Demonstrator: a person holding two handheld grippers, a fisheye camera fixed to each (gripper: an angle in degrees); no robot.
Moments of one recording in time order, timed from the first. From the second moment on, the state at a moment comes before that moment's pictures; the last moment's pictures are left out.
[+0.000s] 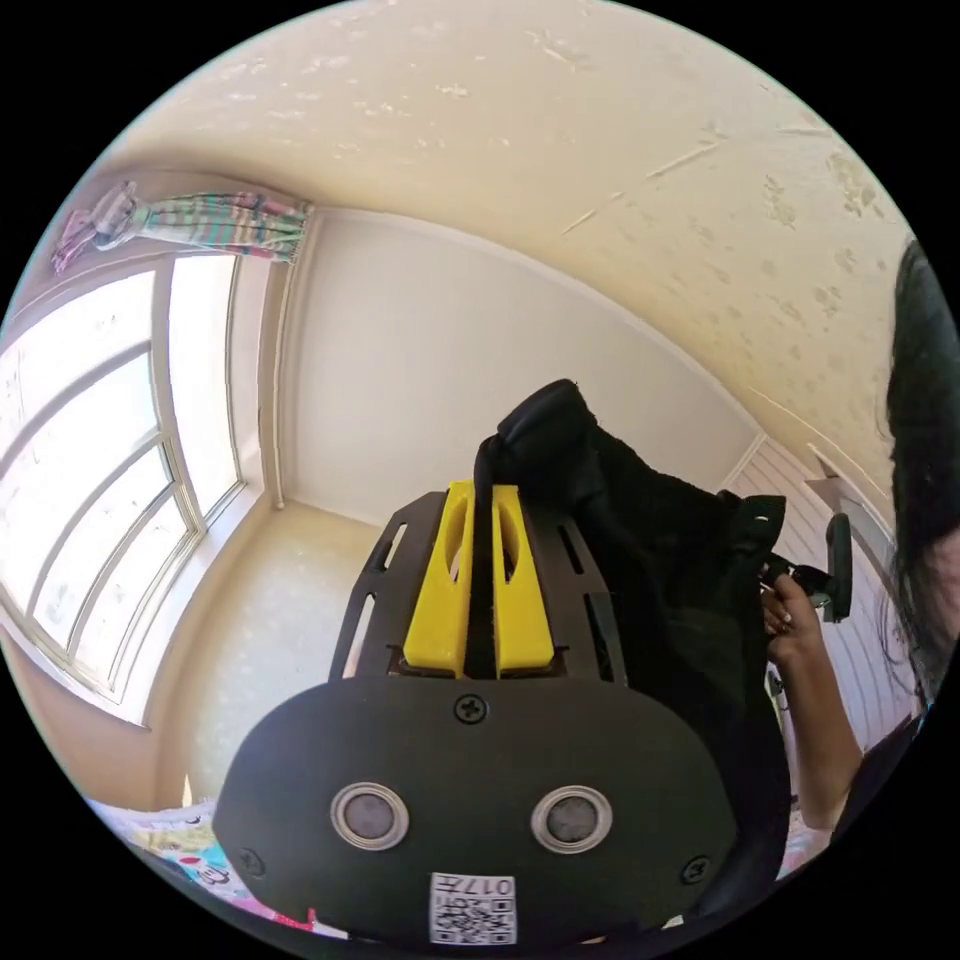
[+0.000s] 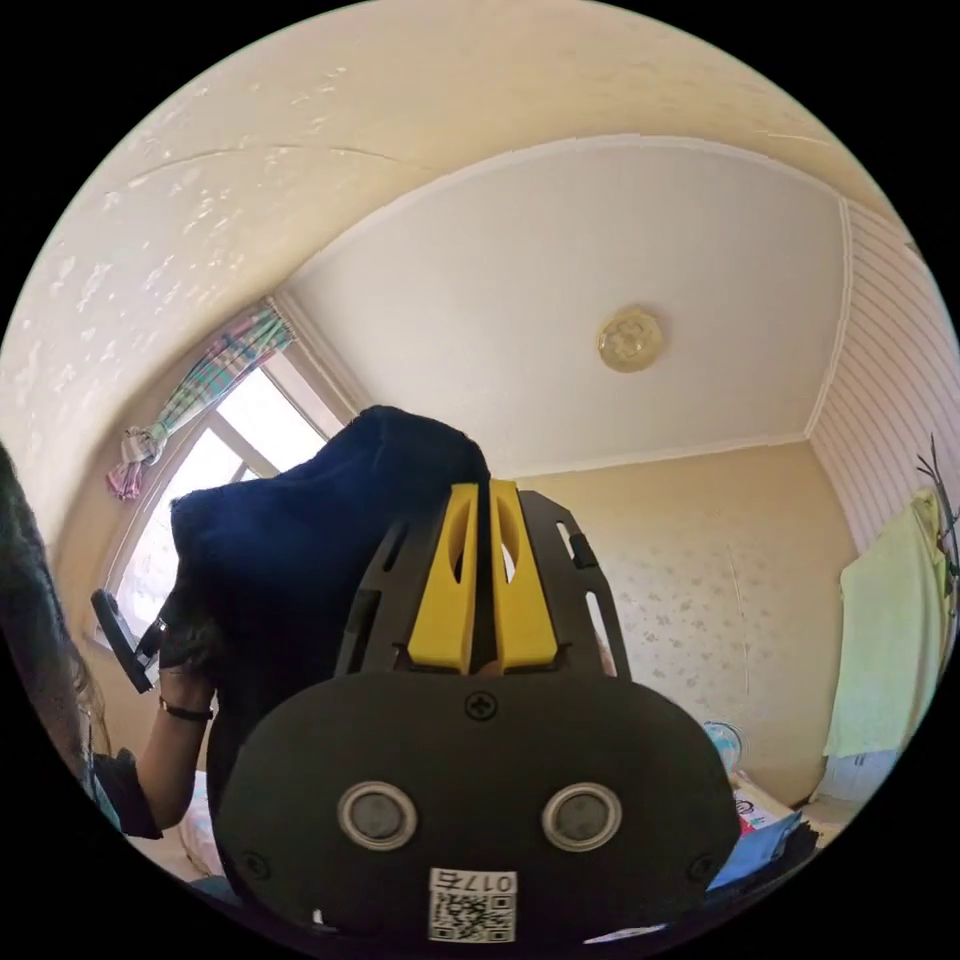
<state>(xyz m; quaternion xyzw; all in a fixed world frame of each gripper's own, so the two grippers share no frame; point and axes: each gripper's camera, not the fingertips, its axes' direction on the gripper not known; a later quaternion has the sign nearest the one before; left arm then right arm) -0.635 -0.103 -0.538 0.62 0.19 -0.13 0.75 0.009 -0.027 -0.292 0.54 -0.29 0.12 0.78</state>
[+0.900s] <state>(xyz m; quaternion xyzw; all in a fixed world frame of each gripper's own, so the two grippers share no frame) -0.519 0.099 0.346 -0.19 0.32 0.06 0.93 -0.351 0.157 0.488 -0.24 -0.42 -0.10 0.87</state>
